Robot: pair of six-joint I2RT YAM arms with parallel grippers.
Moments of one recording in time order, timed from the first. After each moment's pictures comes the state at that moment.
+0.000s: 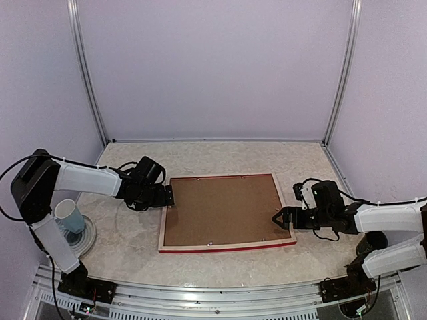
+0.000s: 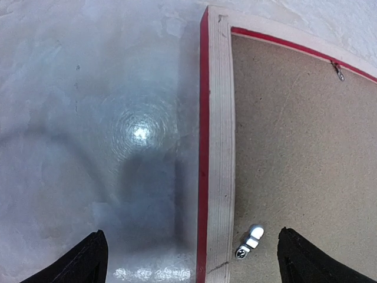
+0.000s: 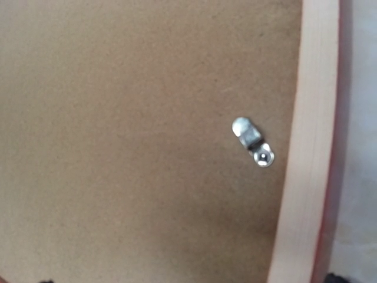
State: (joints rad) left arm -0.60 1.68 0.91 -0.22 -0.20 -0.68; right arm 0.53 1.19 0.38 0.06 -0.20 0.49
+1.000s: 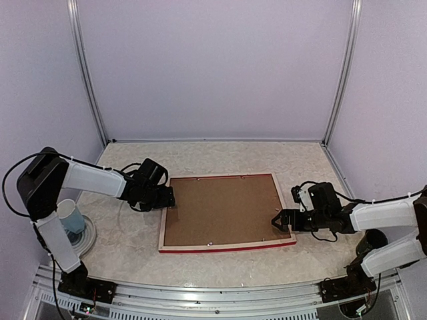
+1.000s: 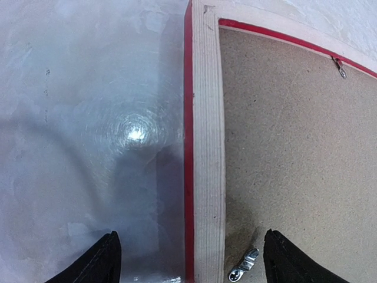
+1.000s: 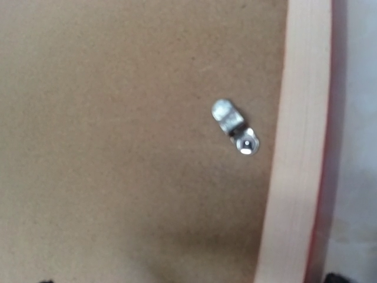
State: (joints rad) left arm -0.60 1.76 0.91 -0.14 -0.17 -0.68; right arm 0.53 1.25 0.38 0.08 -0.20 0.49
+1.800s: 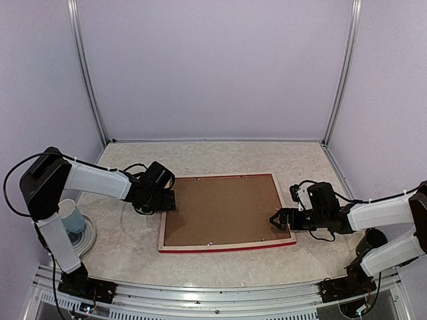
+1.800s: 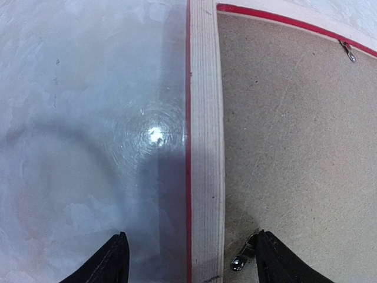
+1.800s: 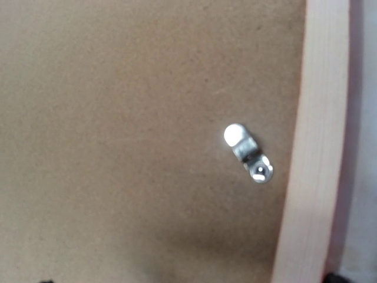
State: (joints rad) left arm -0.66 1.77 0.93 -0.21 -0.28 -0.68; right arm 0.53 1.30 0.37 0.16 -0.20 0.50
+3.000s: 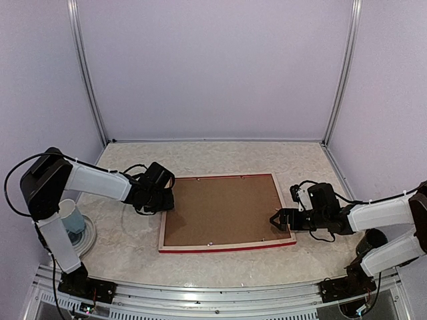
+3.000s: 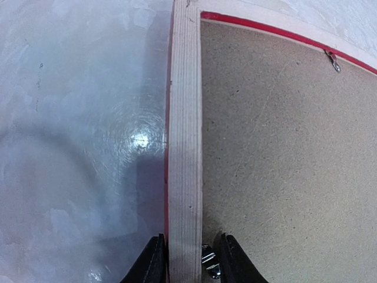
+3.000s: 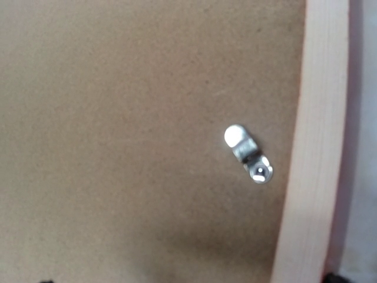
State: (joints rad) left arm -0.67 1.78 0.92 -0.14 -0.25 -0.72; right arm 0.53 1.30 0.36 0.18 -0.20 0.50
